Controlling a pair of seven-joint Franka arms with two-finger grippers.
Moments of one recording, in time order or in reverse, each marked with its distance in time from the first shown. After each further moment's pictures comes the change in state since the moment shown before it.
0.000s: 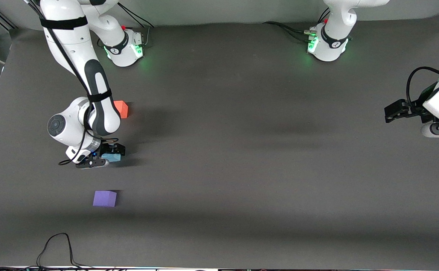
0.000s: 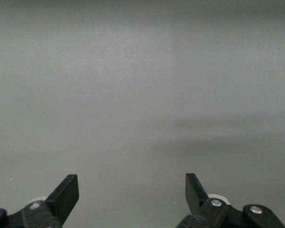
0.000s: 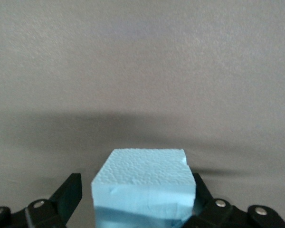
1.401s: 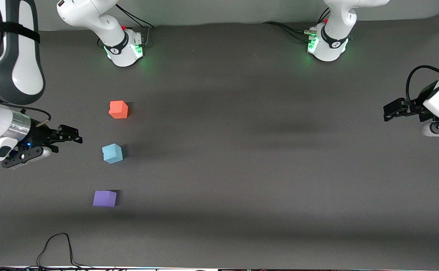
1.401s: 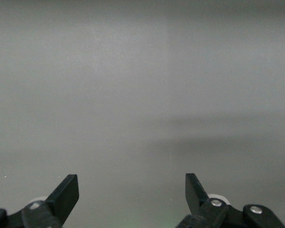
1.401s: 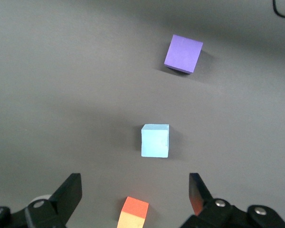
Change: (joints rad) left arm 0.001 -0.002 0.001 0.001 -0.019 -0.014 -0.007; right arm 0.022 -0.342 -0.171 0.442 -0.414 -0.733 0.109
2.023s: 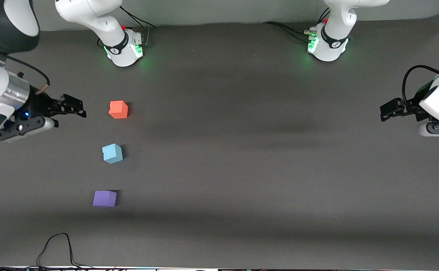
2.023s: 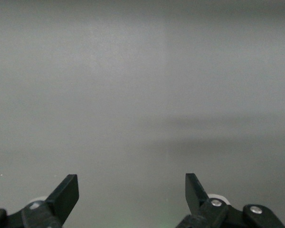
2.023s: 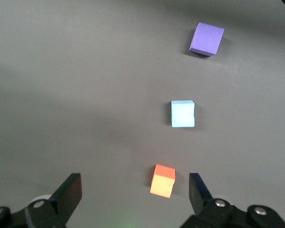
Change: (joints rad) left arm -0.007 0.000 -0.010 0.001 -0.001 -0.001 -0.024; right arm -0.392 -0.182 0.563 0.077 -0.167 -0.210 0.267
